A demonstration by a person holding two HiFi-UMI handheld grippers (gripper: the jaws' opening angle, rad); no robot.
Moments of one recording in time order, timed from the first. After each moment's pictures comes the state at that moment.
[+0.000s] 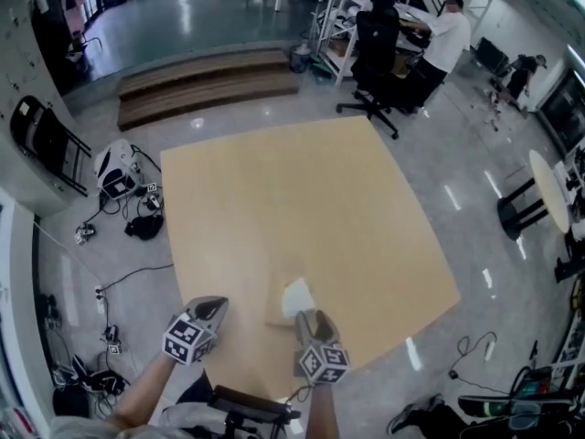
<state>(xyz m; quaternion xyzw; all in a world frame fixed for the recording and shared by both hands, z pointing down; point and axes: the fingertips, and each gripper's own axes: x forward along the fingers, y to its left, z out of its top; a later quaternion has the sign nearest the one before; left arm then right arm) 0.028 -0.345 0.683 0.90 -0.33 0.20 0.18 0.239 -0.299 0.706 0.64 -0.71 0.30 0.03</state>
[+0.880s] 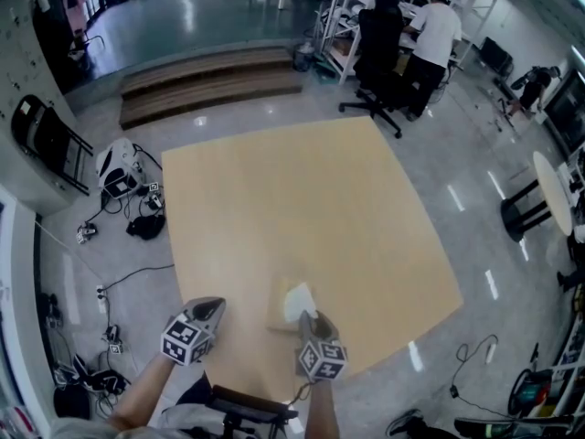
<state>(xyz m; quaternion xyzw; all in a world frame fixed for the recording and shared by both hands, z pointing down) 0.018 -0.354 0.687 0.90 -0.35 0.20 0.19 0.244 -0.312 0.730 0.65 -0.69 0.31 0.09</state>
